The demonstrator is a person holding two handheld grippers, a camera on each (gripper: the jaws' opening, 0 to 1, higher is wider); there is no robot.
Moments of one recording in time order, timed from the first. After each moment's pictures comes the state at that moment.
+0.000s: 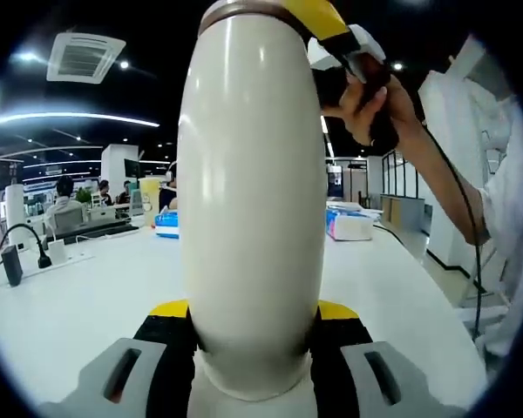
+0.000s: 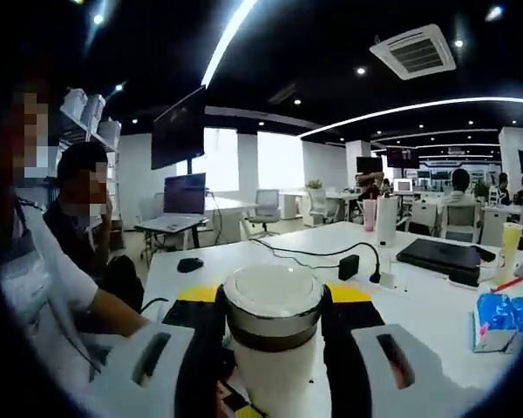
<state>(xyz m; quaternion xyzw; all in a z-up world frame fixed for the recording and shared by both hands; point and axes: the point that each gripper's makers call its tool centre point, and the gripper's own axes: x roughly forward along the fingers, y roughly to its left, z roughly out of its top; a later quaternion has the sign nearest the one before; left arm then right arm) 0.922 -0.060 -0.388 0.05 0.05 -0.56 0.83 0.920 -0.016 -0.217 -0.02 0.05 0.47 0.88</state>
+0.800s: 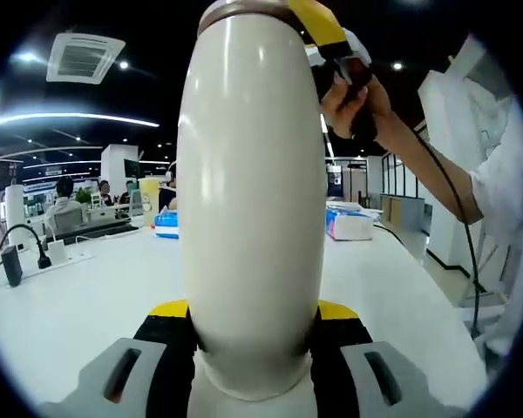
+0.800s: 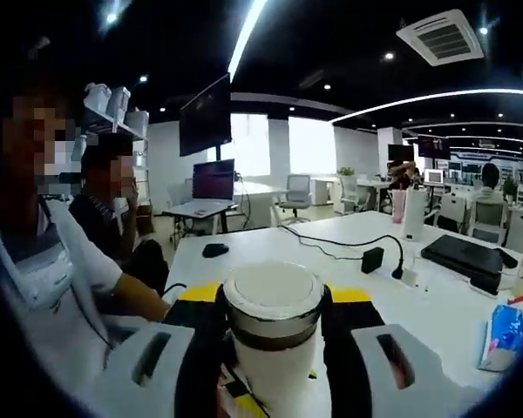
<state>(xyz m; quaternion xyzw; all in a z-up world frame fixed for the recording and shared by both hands) 0.923 -0.060 -0.388 0.05 0.05 -0.56 0.83 0.917 -0.015 -0.220 -0.04 0.08 0.55 0.83</state>
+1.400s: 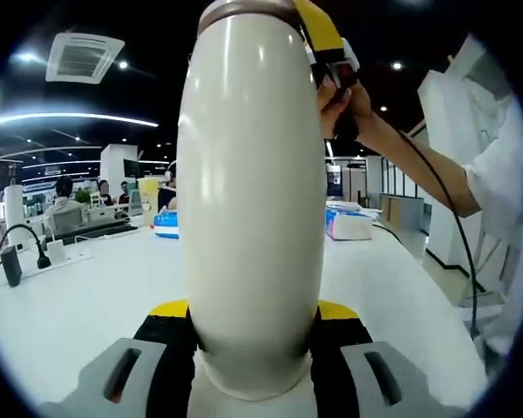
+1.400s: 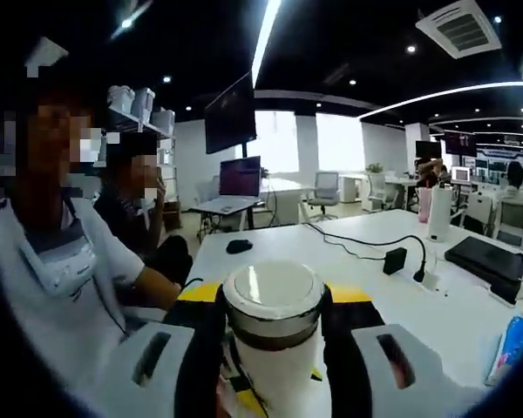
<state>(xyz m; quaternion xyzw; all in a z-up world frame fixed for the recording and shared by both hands) 0.922 -0.061 -0.389 0.06 0.05 -0.56 0.82 0.911 -0.015 -0.220 -0.04 0.09 0.60 0.79</state>
